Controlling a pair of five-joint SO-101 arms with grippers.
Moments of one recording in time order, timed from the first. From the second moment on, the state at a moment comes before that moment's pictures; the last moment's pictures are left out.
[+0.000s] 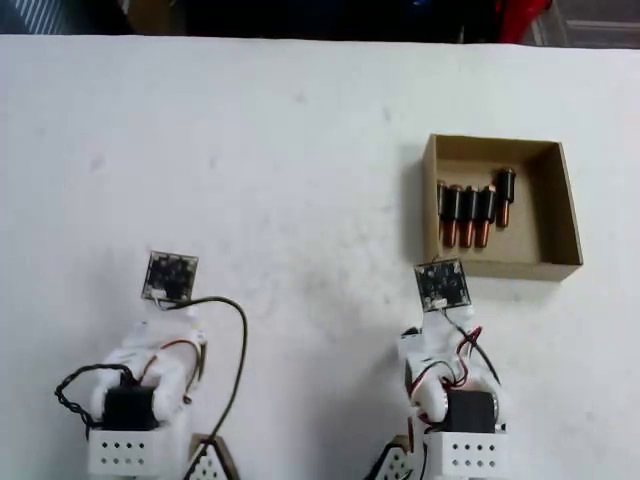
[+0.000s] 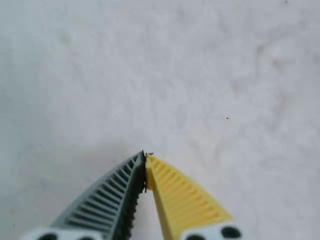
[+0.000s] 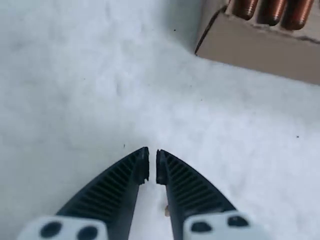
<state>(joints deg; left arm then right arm) -6.0 -104.0 97.1 73.5 -4.2 -2.3 -102.6 96.4 72.3 13.4</state>
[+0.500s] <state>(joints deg) -6.0 -104.0 97.1 73.5 -4.2 -2.5 -102.6 96.4 72.4 1.7</state>
